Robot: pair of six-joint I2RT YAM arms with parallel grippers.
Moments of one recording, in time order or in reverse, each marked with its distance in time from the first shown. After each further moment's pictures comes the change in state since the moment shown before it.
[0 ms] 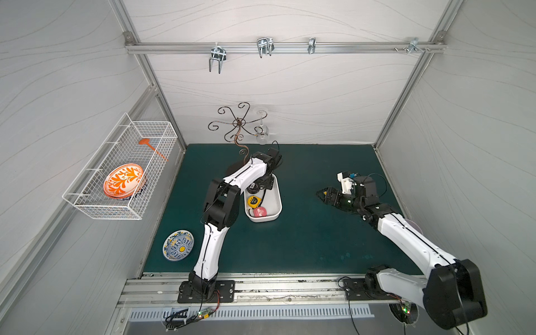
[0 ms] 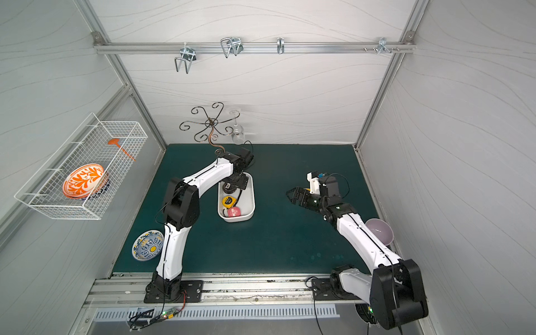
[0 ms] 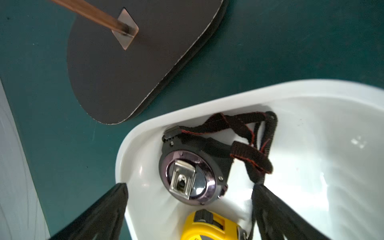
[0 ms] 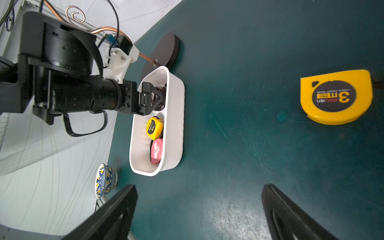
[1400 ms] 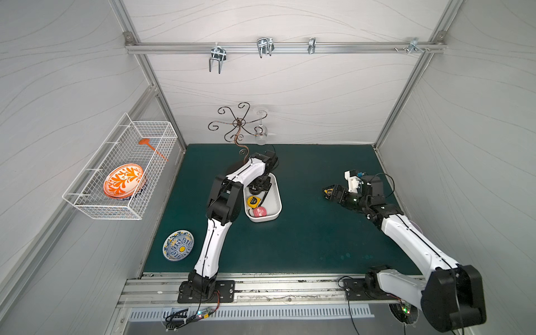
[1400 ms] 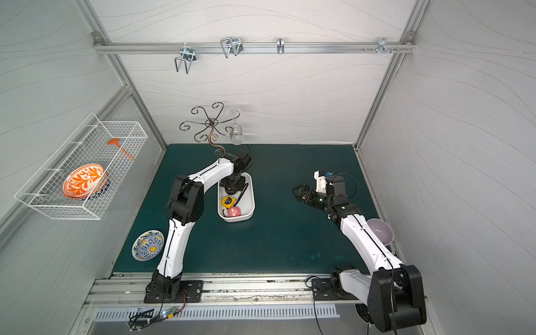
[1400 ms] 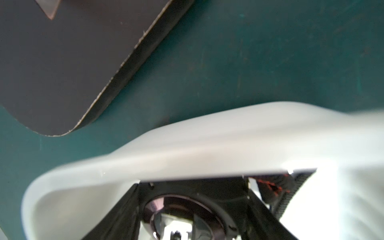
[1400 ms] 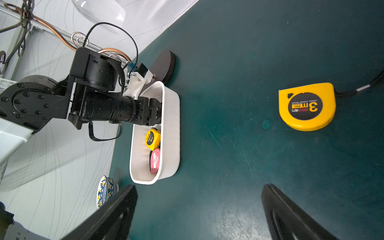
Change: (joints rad) left arm 0.039 0.093 0.053 -0.023 0.145 -0.012; right arm -0.076 -0.022 0.000 -0.004 -0.024 0.005
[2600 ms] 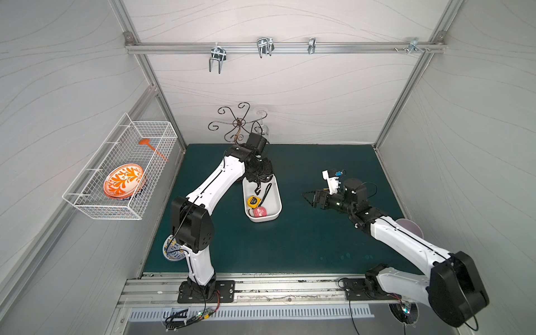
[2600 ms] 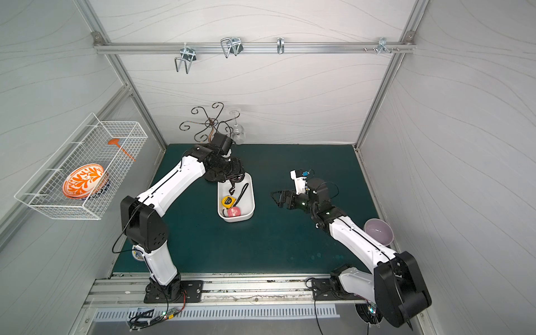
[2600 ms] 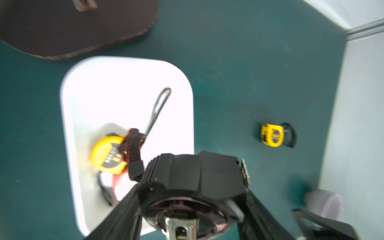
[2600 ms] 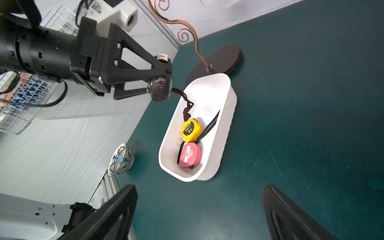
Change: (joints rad) left arm -0.027 -0.532 -0.218 0.140 0.407 -0.441; right arm 0.301 0.055 -0.063 0.385 0.034 -0.072
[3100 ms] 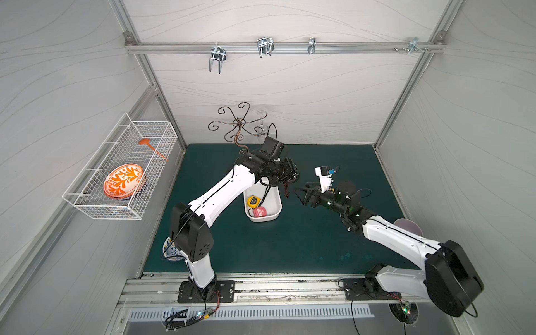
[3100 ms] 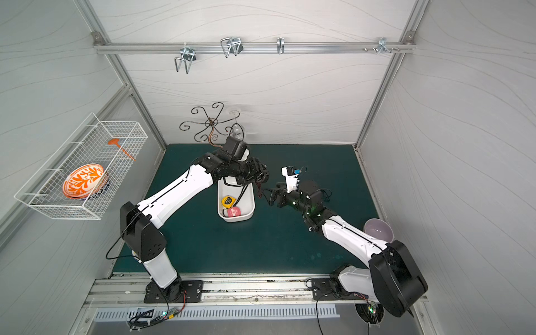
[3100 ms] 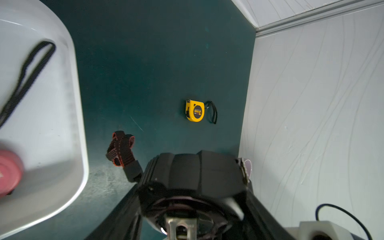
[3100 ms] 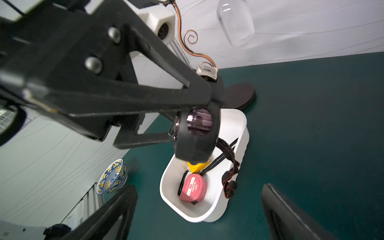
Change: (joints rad) left arm -0.163 -0.047 -0.039 0.233 0.120 -0.301; right arm 0.096 0.070 -0.003 0.250 0.148 -0.041
